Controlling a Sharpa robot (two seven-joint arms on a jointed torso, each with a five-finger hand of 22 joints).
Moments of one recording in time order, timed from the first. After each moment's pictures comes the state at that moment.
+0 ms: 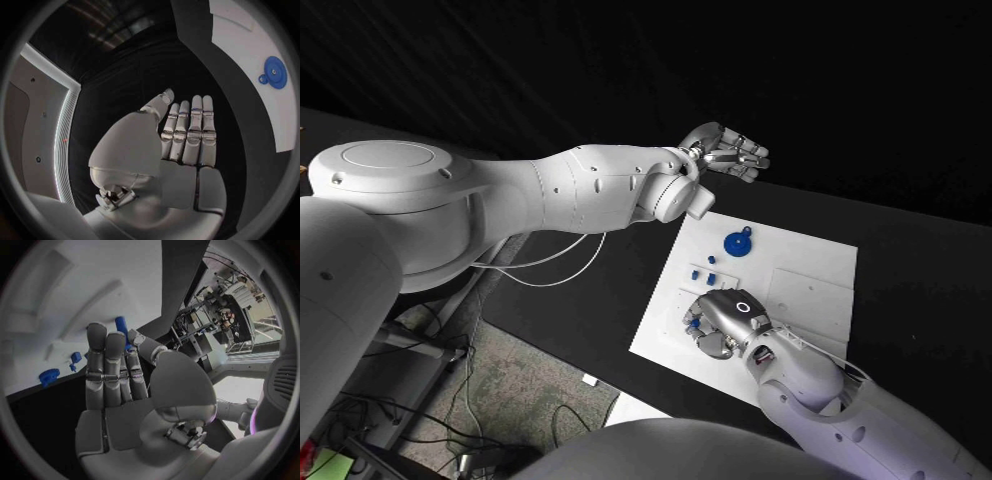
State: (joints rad) left arm 1.30 -0.61 -0.10 1.15 -0.22 -0.33 0.27; left_hand 1.38 -0.02 0.22 -0.12 0.18 1.06 0.14 0.06 0.06 1.11 0.13 0.06 0.06 1.18 0.11 0.07 0.07 0.07 1.00 0.09 0.09 0.53; right arm 0.74 -0.36 0.14 1.36 -2.08 -0.25 -0.10; right_hand 1.26 -0.04 0.62 -0.28 0.04 1.25 0.08 0.06 0.07 1.30 0.07 0.05 0.06 1.44 -0.06 0.80 0.68 0.10 1.46 -0.09 0.38 1.09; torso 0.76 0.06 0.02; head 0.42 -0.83
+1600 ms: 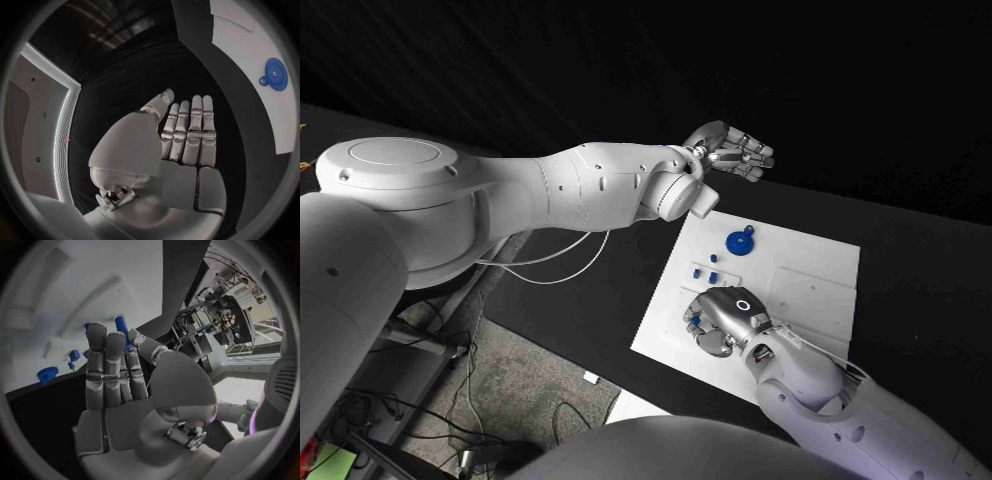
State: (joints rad) left arm 1.30 -0.61 -0.10 1.14 -0.22 -0.32 0.27; left_hand 1.38 -0.02 0.22 -0.12 0.18 1.06 0.14 0.06 0.06 1.11 0.13 0.06 0.06 1.18 0.11 0.07 0.07 0.07 1.00 0.09 0.09 0.53; right arm 0.74 -0.36 0.14 1.36 -2.09 -0.26 -0.11; right_hand 1.26 -0.05 0.63 -0.28 0.05 1.25 0.08 0.06 0.07 1.30 0.07 0.06 0.06 1.44 -0.06 0.80 0.68 0.10 1.46 -0.08 0.37 1.10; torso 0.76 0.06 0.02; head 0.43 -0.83
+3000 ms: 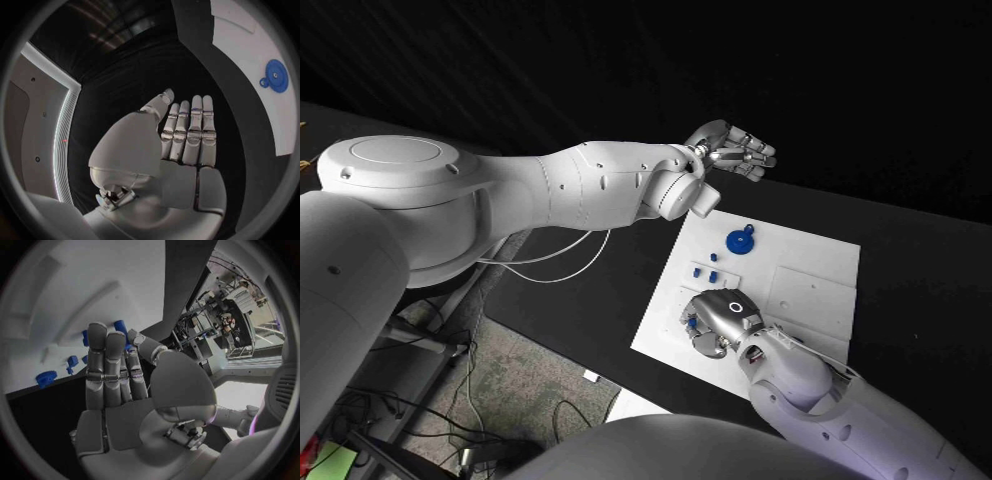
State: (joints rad) left arm 1.30 -0.60 -0.10 1.14 -0.22 -0.32 0.26; left_hand 1.38 -0.02 0.22 -0.12 0.18 1.06 0.14 0.06 0.06 1.11 0.13 0.06 0.06 1.18 0.11 0.07 0.07 0.07 1.00 0.09 0.08 0.54; right arm 0.74 -0.33 0.11 1.32 -2.12 -0.26 -0.12; right_hand 1.26 -0.05 0.63 -0.28 0.04 1.25 0.08 0.06 0.07 1.30 0.07 0.05 0.06 1.44 -0.06 0.79 0.68 0.11 1.46 -0.09 0.36 1.11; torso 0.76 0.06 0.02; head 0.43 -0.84
